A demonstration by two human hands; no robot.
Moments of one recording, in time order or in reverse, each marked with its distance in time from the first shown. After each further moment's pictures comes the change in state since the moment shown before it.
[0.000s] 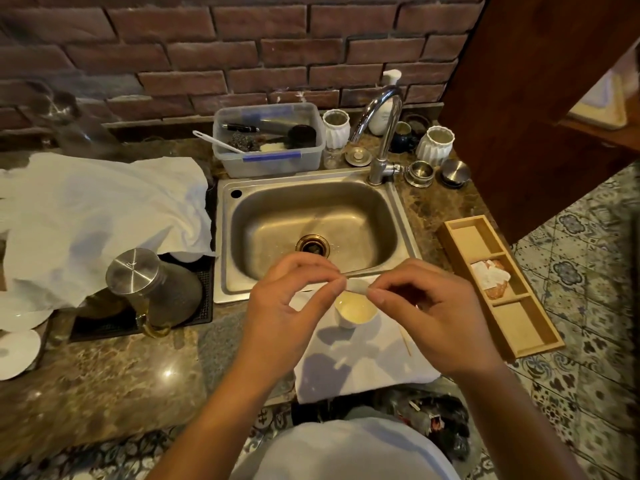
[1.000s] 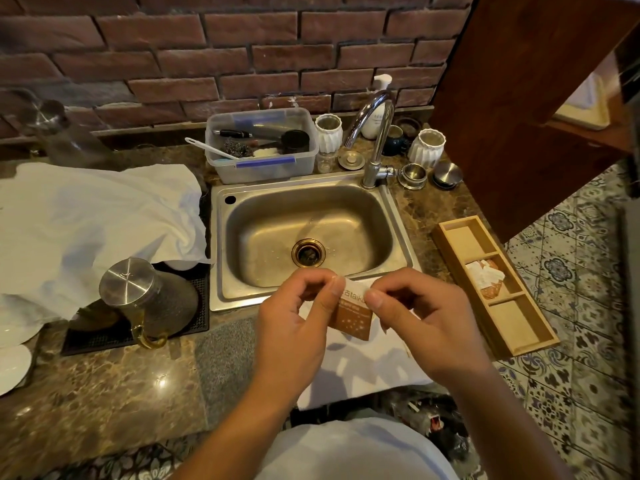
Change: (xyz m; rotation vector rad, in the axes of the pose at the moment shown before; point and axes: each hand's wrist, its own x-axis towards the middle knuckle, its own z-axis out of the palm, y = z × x) left_hand -0.008 0.012 0.015 -0.185 0.103 -0.206; right_hand -0.002 -0.015 0.011 0.125 0.040 0.058
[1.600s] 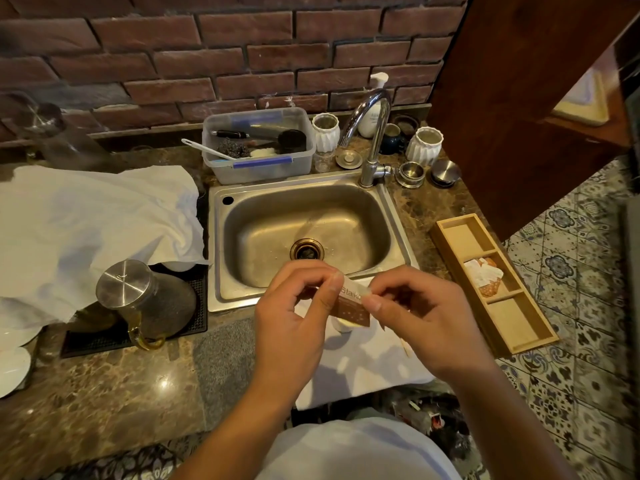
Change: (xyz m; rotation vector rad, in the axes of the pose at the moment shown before) left_hand 0.004 -0.002 0.007 0.048 0.041 0.123; right_hand 0.000 0.006 -0.008 0.098 -0.059 0.074
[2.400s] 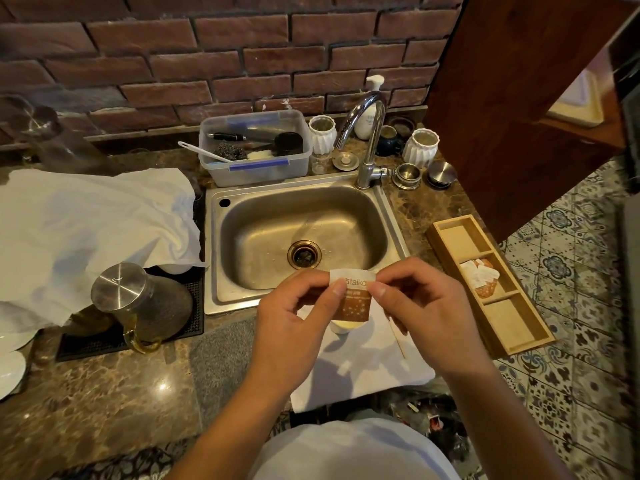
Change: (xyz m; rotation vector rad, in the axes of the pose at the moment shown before) left_hand 0.000 -0.003 -0.001 -0.101 -0.136 -0.136; right_hand 0.003 0.008 -0.008 0.026 0.073 -0.002
